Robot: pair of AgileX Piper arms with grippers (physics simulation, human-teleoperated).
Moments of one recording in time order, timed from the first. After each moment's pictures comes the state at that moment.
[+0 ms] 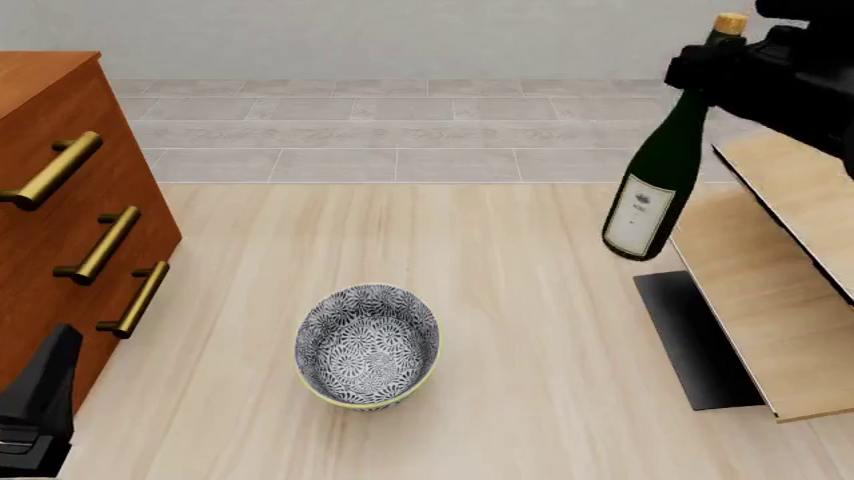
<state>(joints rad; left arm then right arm) -0.05 0.00 -0.14 0.06 0.04 0.09 1.26 -1.12 0.12 0.11</state>
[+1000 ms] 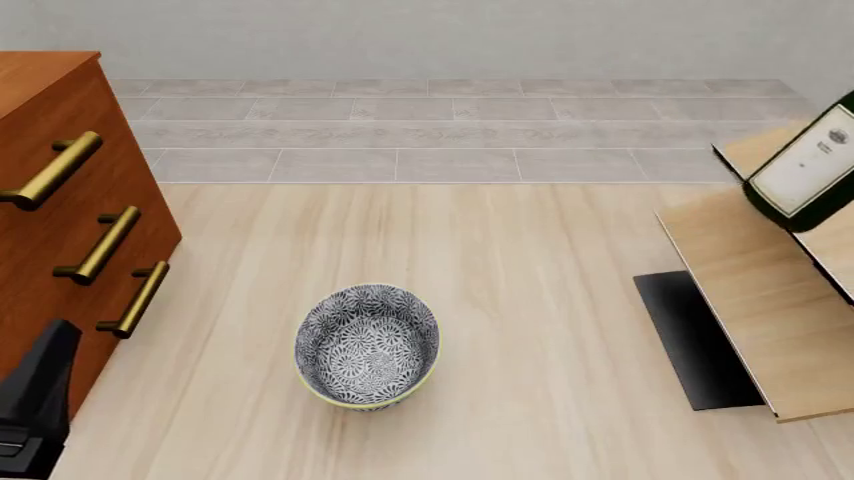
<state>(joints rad) -0.09 0.00 -0.15 0.05 0.01 -0.33 1.11 -1.42 0.61 0.42</state>
